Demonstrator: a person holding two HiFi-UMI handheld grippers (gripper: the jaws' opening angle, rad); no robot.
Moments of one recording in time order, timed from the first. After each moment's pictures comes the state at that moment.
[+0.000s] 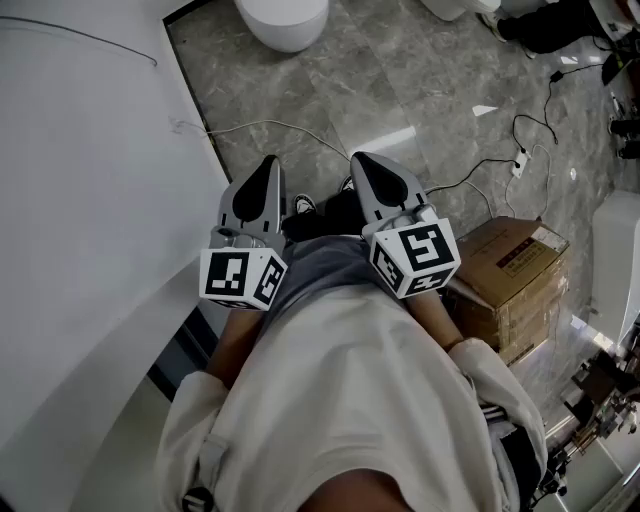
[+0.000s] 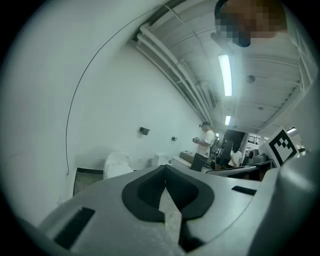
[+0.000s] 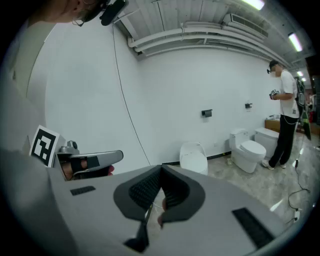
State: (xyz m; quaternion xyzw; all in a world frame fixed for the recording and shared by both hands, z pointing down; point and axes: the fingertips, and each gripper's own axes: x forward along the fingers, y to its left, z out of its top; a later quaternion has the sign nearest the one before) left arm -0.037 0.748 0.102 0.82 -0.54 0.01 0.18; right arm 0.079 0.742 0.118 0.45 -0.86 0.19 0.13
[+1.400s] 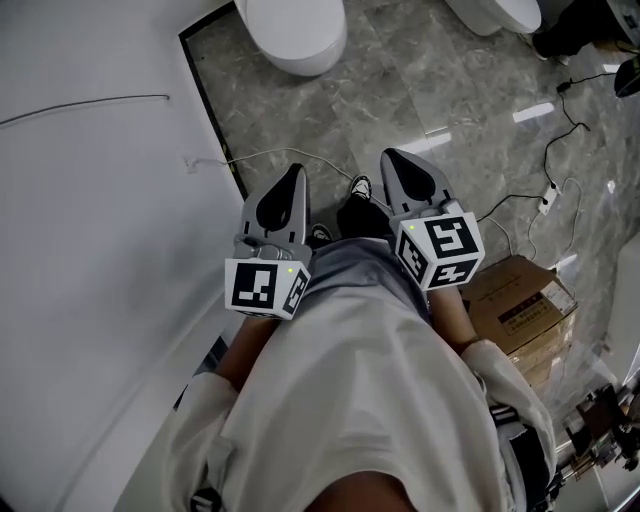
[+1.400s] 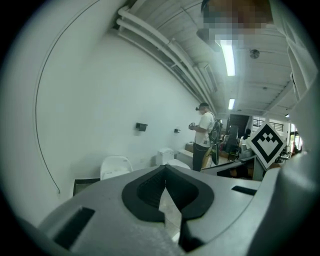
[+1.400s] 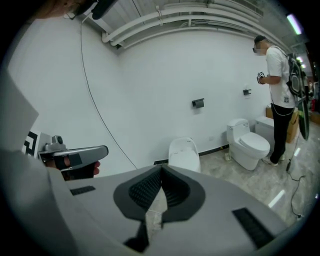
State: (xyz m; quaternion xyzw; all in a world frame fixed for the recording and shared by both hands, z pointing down) left arm 0.067 0.521 0.111 0.81 -0.56 0.08 0.15; right arm 0.188 0.492 0.157 0.44 -0.85 0.25 0.14
